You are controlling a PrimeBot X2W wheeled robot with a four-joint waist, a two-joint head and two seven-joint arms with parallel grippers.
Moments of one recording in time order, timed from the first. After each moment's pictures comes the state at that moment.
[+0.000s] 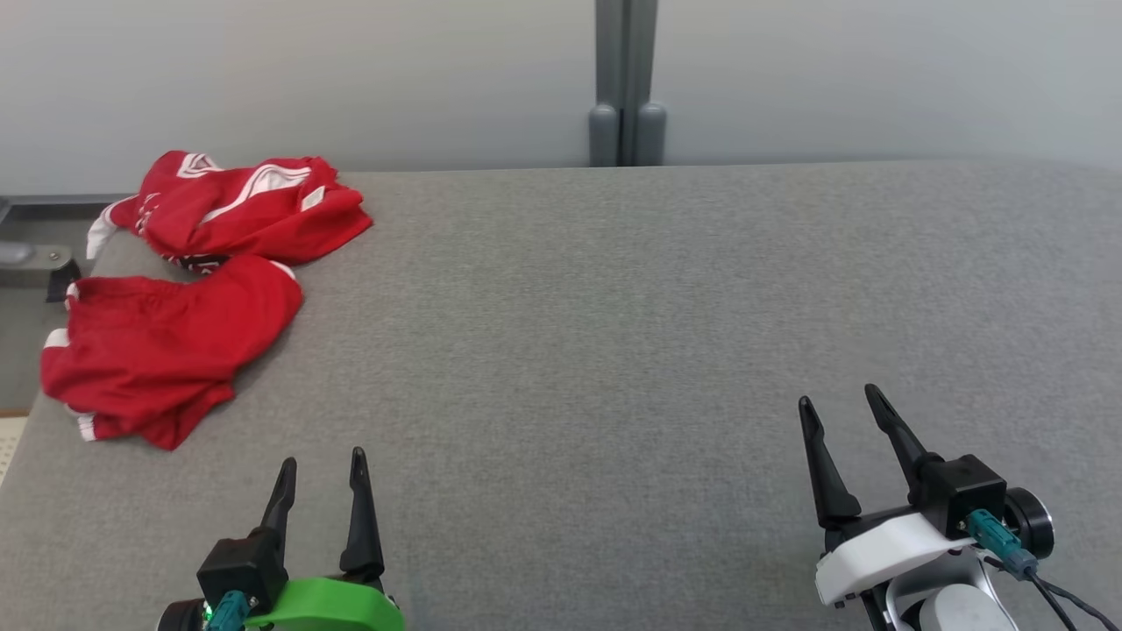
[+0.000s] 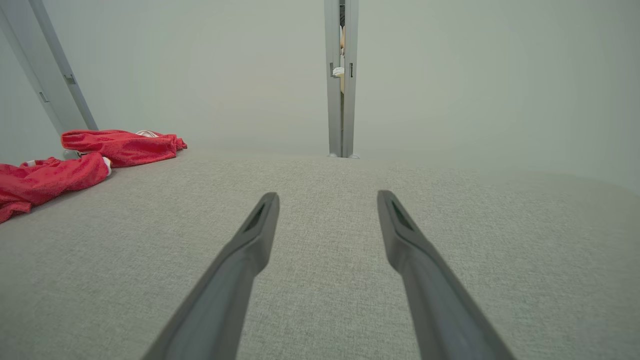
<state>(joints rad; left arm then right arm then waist) 0.02 0.05 -0.14 0.23 -0.29 0.05 -0.26 -0.03 -0.05 0.06 0.21 0.07 0.13 -0.26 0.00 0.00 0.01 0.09</state>
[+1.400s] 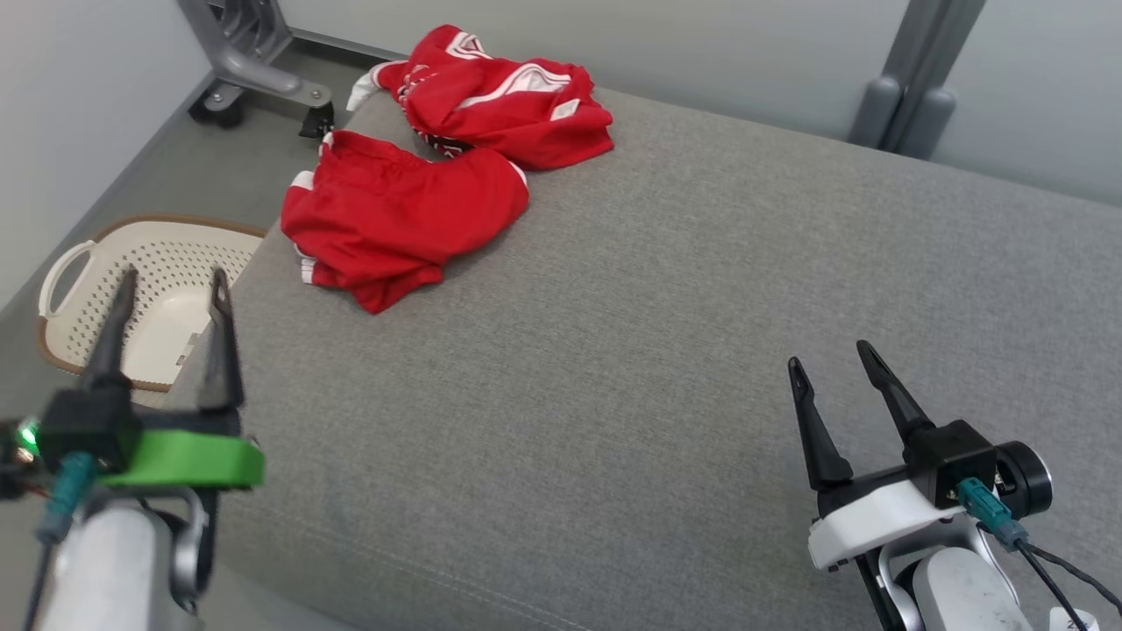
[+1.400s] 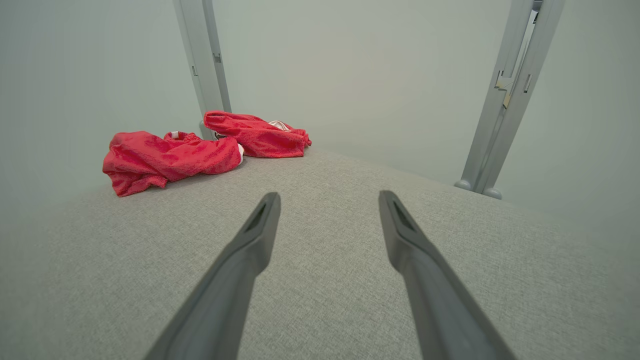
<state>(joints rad) -0.21 0.20 -0.03 0.15 -0.17 -0.01 -0.26 -0.09 -0.05 0.07 0.19 0.00 0.13 -0.26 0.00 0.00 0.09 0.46</state>
